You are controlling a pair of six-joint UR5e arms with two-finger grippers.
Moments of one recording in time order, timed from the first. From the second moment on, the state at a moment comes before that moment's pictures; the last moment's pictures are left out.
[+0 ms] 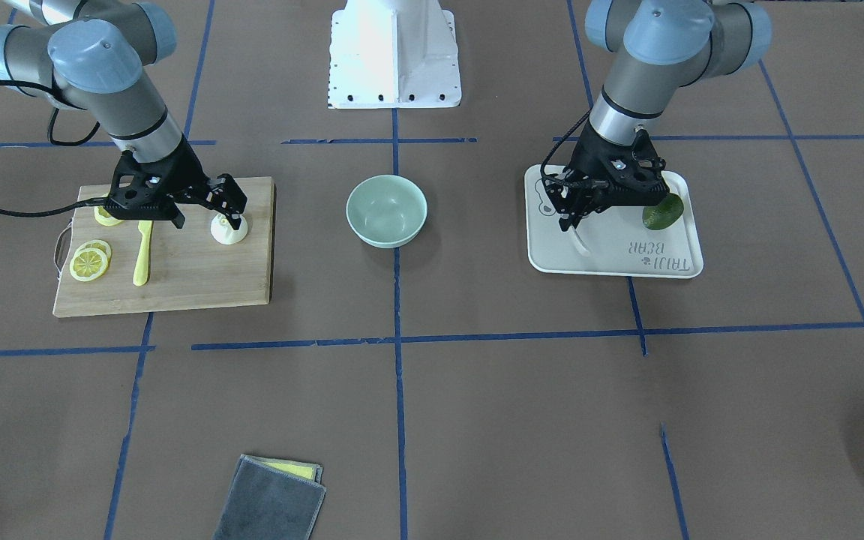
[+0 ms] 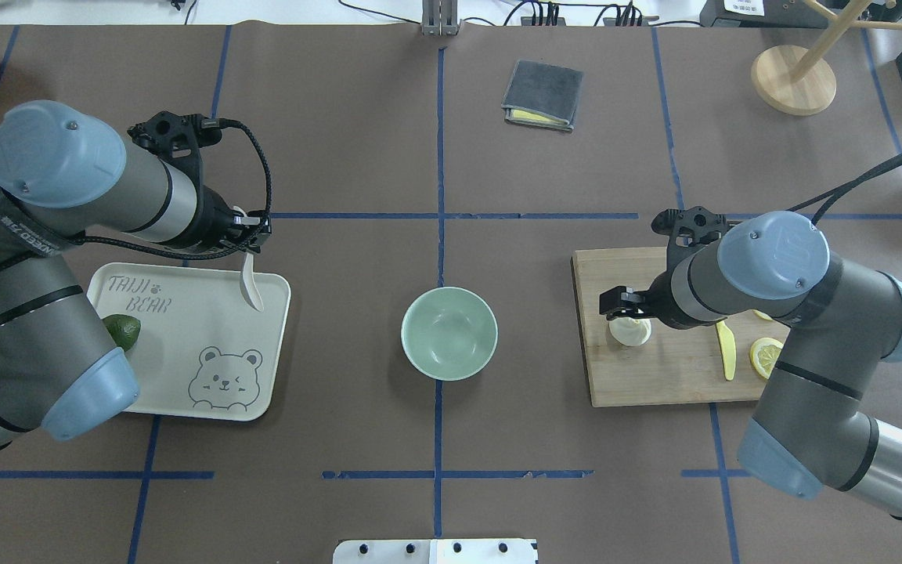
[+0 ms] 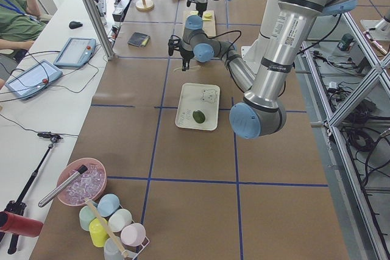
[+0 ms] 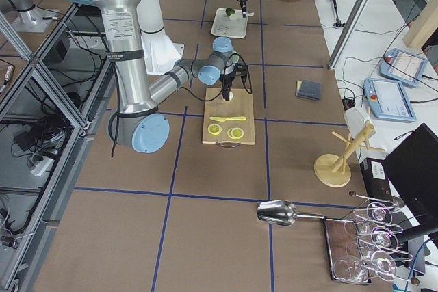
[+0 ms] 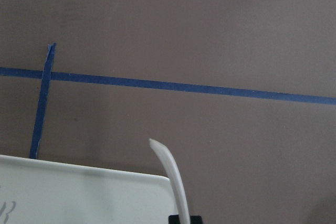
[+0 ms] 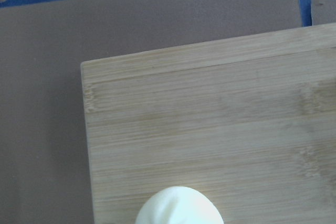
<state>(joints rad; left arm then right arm) -0.71 -1.96 -1.93 -1.73 -1.92 -1.24 0.58 -1.37 1.88 -1.29 1.88 1.28</state>
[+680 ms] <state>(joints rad) -0.70 -2.00 -1.90 -1.73 -1.91 -1.28 0.56 -1.37 1.85 -1.29 1.88 1.28</state>
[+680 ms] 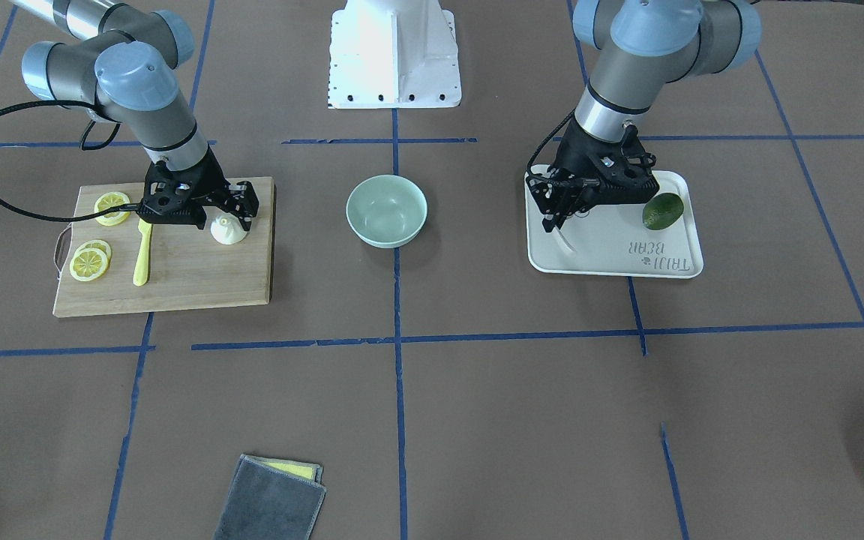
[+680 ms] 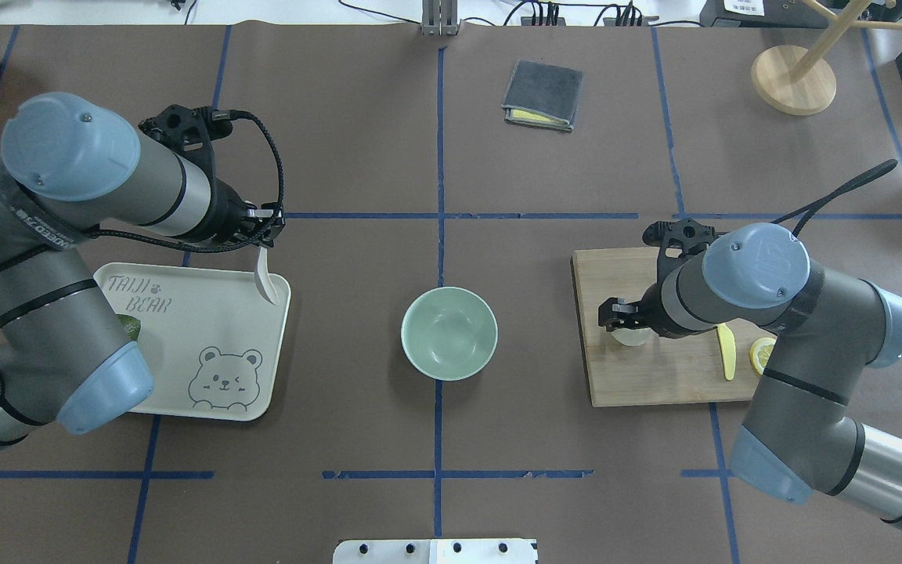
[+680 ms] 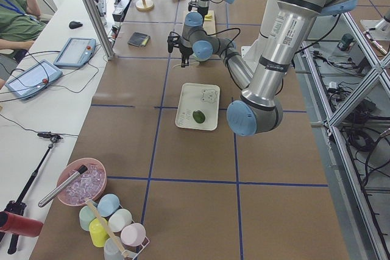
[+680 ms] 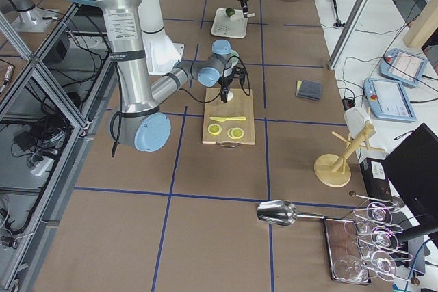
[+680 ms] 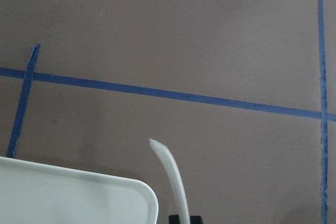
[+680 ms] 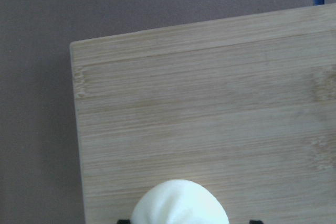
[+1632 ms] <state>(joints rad) -0.60 -2.25 -1.65 -1.91 -1.91 -1.57 0.62 -1.35 1.87 -1.30 1.91 1.27</state>
